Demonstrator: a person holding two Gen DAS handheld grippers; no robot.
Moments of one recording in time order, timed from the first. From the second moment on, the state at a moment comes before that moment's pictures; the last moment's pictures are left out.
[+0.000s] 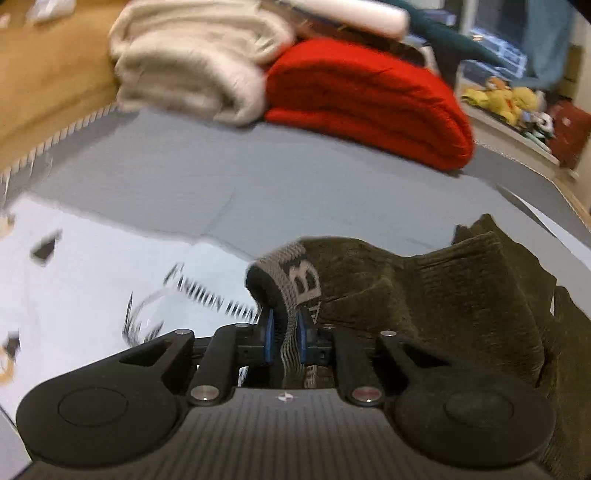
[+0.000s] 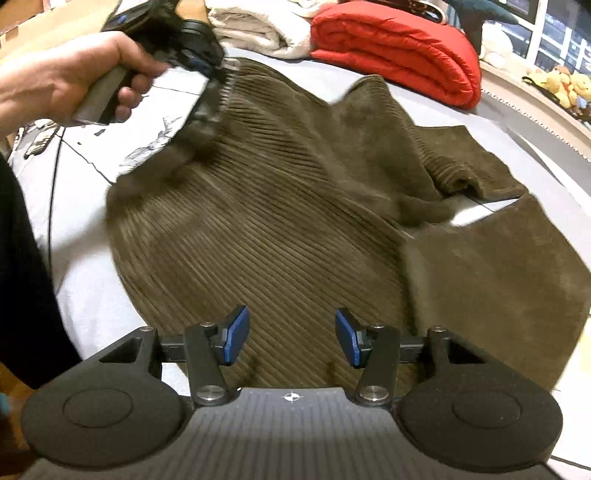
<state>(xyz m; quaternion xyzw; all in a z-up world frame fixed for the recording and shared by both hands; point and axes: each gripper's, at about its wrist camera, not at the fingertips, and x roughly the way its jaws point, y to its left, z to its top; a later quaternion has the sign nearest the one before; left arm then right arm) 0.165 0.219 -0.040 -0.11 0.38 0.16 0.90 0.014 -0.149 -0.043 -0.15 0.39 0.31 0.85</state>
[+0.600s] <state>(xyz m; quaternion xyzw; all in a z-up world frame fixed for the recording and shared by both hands) 0.136 0.185 -0.094 0.00 0.54 0.07 0.84 0.073 -0.208 -0.014 -0.02 0.36 0.14 0.92</state>
